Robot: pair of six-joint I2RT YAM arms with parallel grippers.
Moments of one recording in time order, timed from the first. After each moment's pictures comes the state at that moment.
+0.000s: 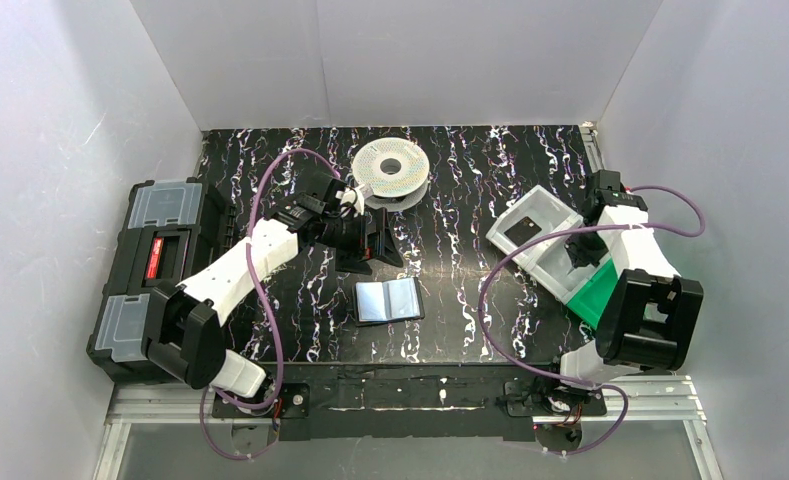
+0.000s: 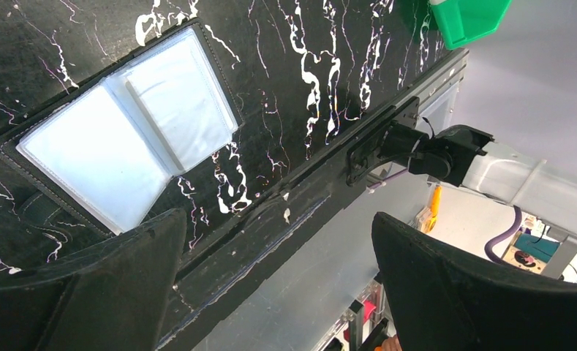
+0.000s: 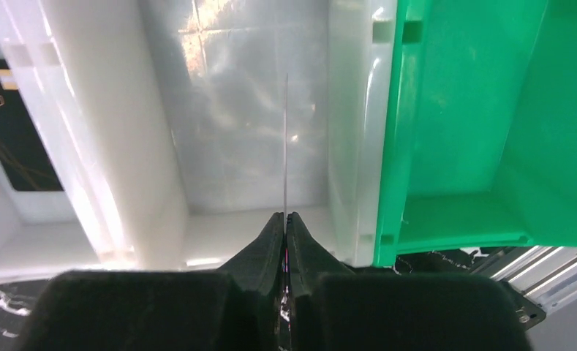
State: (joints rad) left arm -0.51 1.45 1.16 -0.69 0.59 -0.57; right arm -0.16 1.47 1.10 -0.91 0.25 0.66
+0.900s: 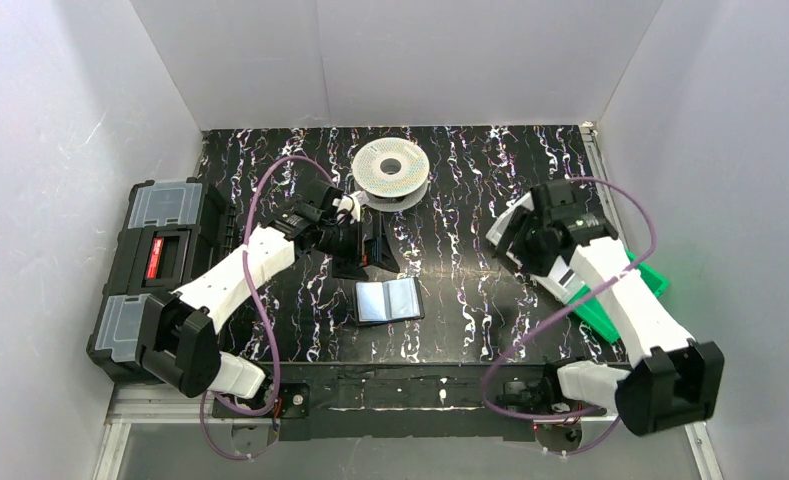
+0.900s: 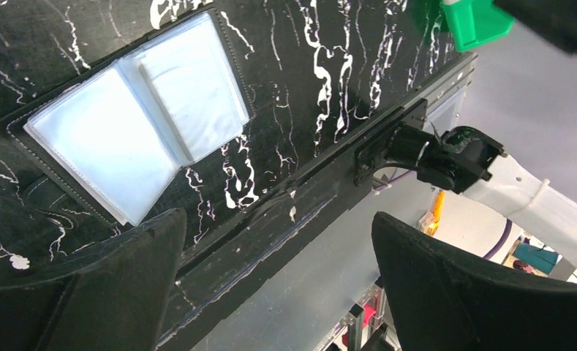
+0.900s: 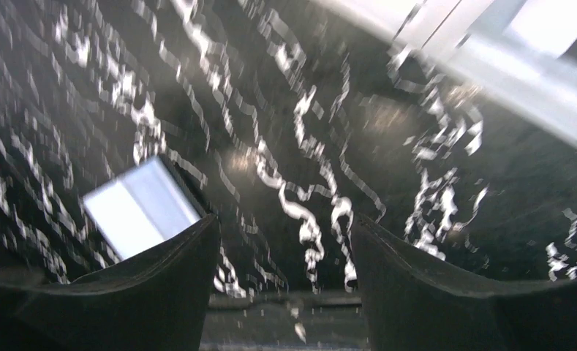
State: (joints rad) left arm -0.51 1.40 1.09 -0.67 0.57 -0.59; right arm 0.19 1.23 1.06 -0.91 0.00 0.70
